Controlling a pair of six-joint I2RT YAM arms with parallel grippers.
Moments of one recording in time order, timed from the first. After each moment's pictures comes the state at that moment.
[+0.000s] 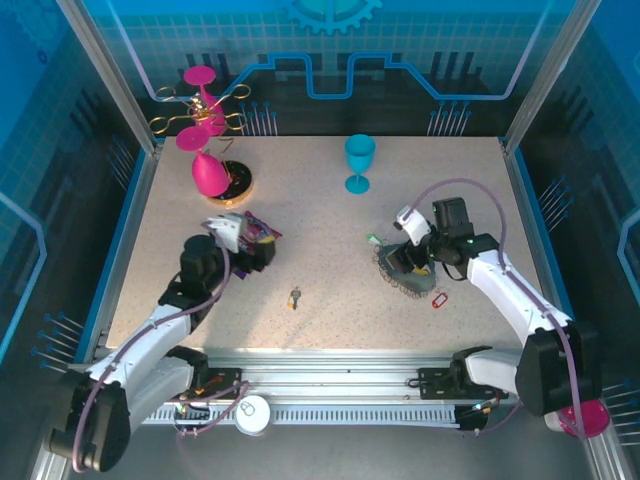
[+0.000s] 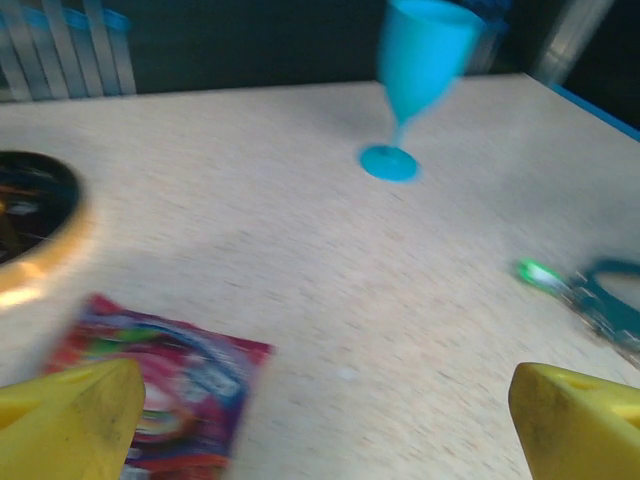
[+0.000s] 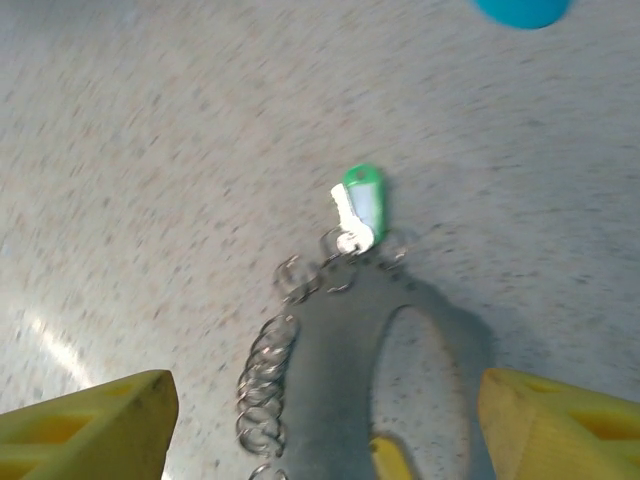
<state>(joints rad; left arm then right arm) -0.29 0.93 0.37 0.24 0.17 -0.11 0.22 1.23 0.82 -0.55 -0.34 -0.49</state>
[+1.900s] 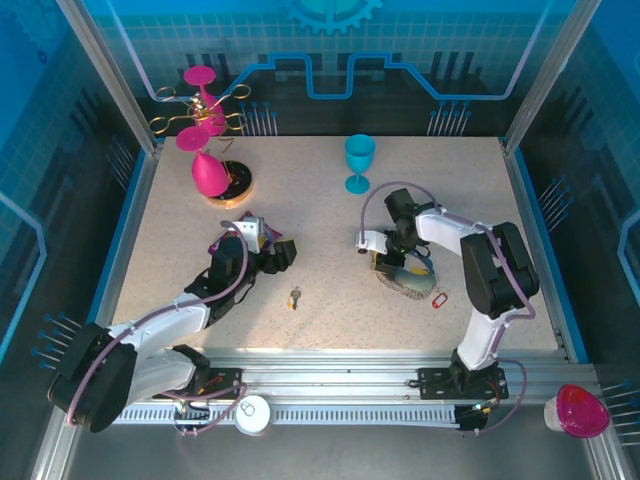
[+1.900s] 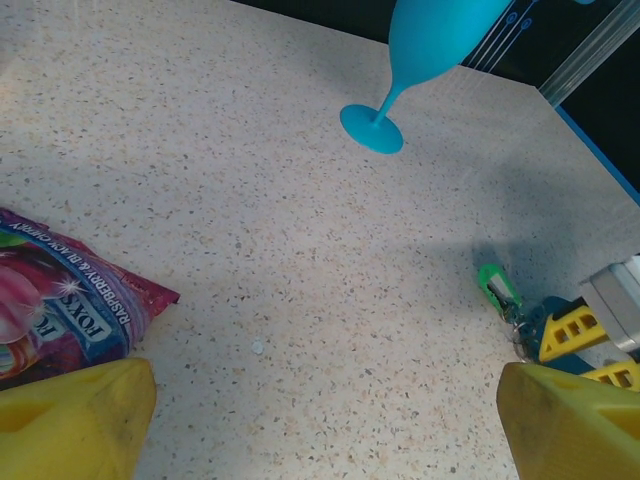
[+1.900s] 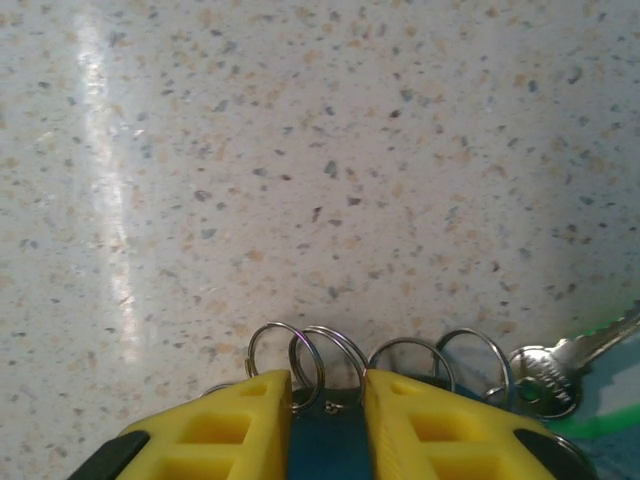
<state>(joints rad) -0.46 1.12 0.39 0.35 -0.02 -0.46 0.34 1.80 1.10 -0.69 -0.34 -1.08</state>
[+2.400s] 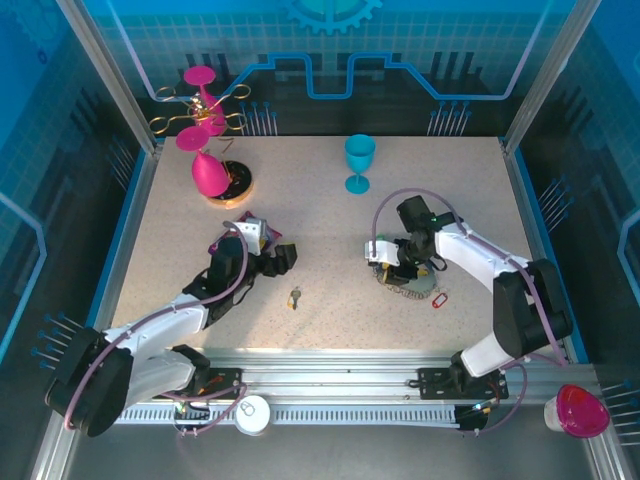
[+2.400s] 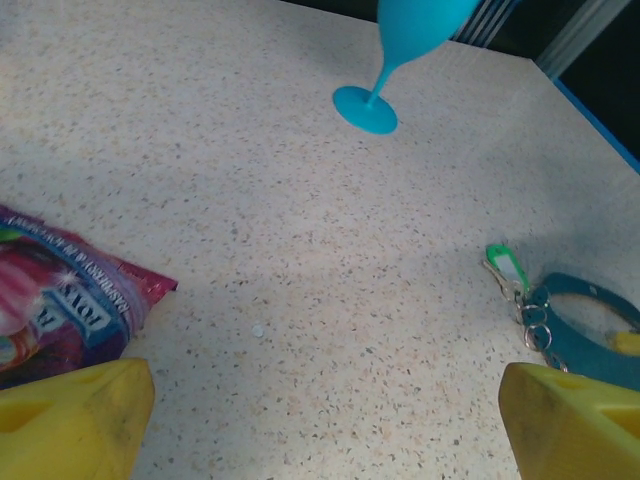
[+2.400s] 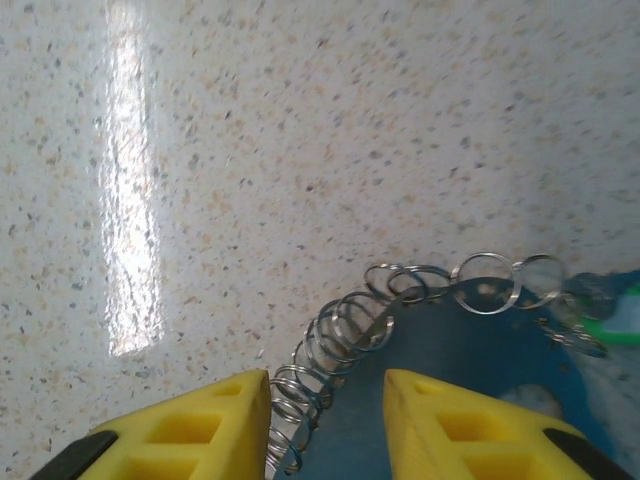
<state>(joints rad) -0.46 1.11 0.42 0.28 0.02 -0.39 0.34 1.52 0.98 -0.80 -0.34 -1.10</state>
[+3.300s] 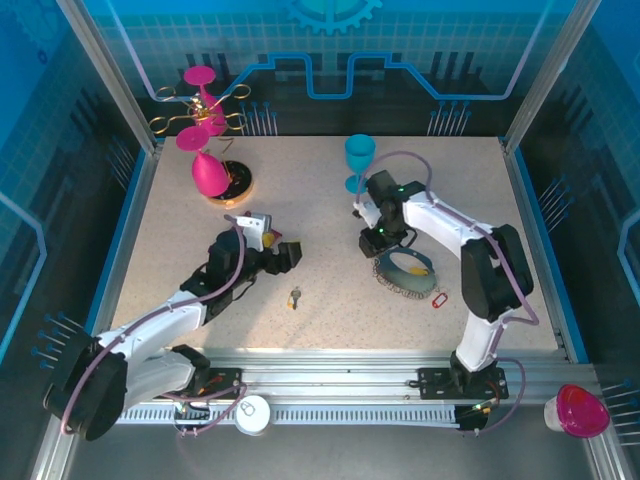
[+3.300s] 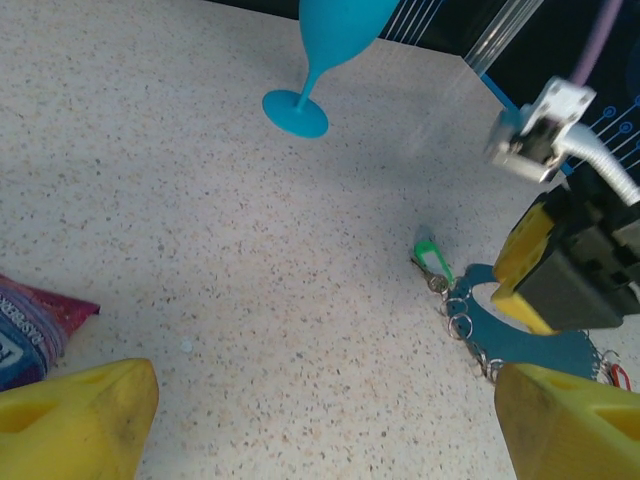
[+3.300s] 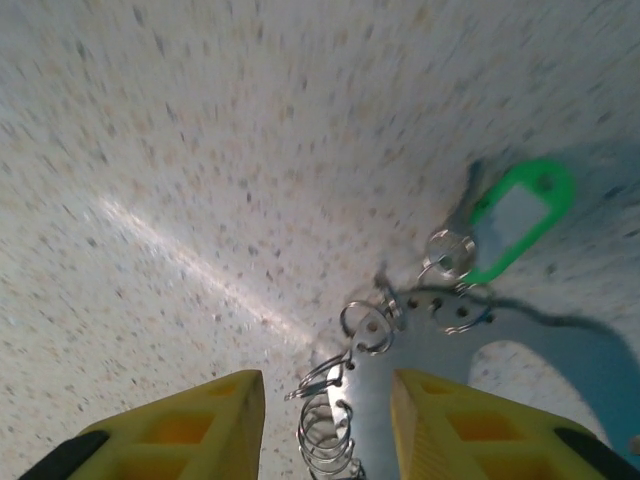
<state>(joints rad) -0.46 1.07 0.45 0.24 0.13 -0.42 0.46 1.82 1.37 -0.95 -0.12 -0.09</state>
